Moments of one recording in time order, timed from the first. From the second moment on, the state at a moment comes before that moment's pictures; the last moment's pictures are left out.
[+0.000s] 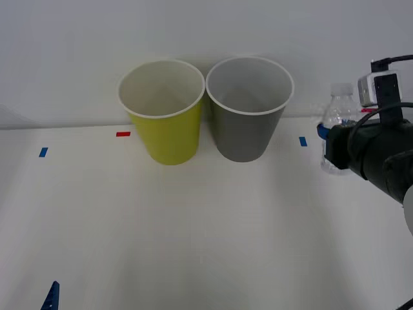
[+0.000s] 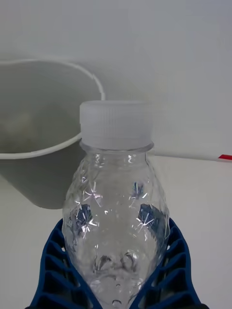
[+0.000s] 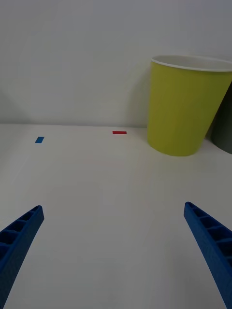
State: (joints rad) right arm -0.16 -0.13 -0.07 -2.58 -0.14 1.54 1.61; left arm 1.26 0.42 -0.11 -2.24 0.18 -0.54 -1.37
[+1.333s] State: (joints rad) right arm -0.46 -0.09 0.05 -2.56 -0.26 1.47 1.53; left arm 1.26 0.42 -0.11 -2.24 0.18 -0.54 -1.37
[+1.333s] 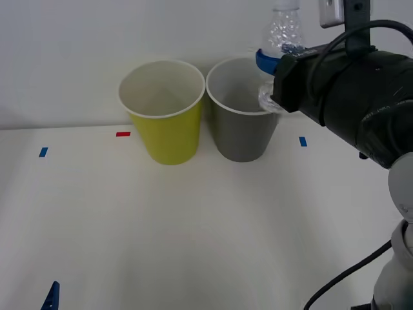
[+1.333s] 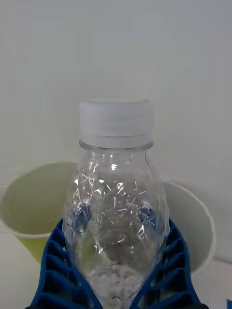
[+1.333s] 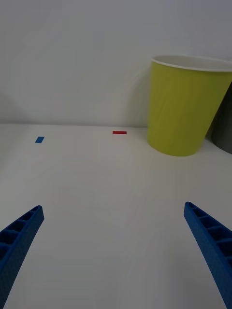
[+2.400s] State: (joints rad) right arm -0.70 -0.15 0.25 -1.96 -0.34 0.86 1.54; left arm 1.26 0.42 -0.11 -2.24 0.18 -0.54 -1.37
